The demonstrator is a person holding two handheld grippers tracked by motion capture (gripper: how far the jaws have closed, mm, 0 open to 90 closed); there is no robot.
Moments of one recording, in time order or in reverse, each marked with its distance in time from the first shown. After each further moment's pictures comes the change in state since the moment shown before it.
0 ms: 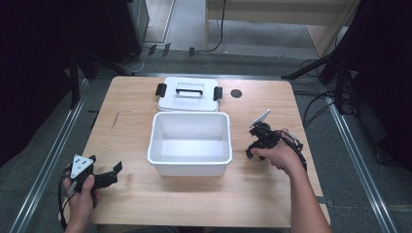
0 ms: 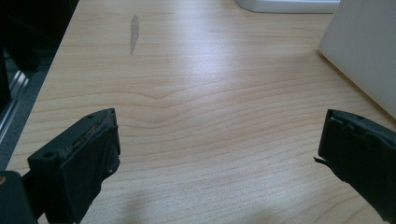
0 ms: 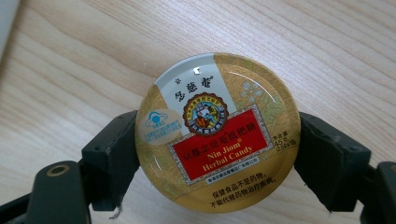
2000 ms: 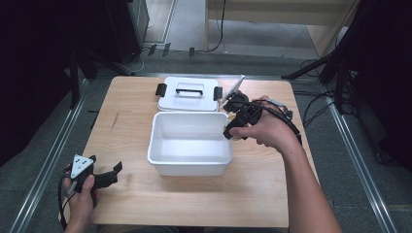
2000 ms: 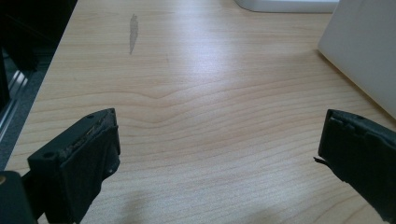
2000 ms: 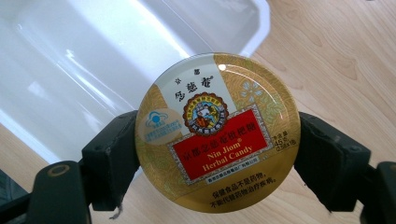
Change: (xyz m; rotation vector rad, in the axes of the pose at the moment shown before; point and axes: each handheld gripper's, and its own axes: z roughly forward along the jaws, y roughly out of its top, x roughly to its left) left arm 0.000 0.000 0.000 0.003 -0.003 0.002; right arm 0.088 0.047 -0.137 -0.122 -0.011 -0.283
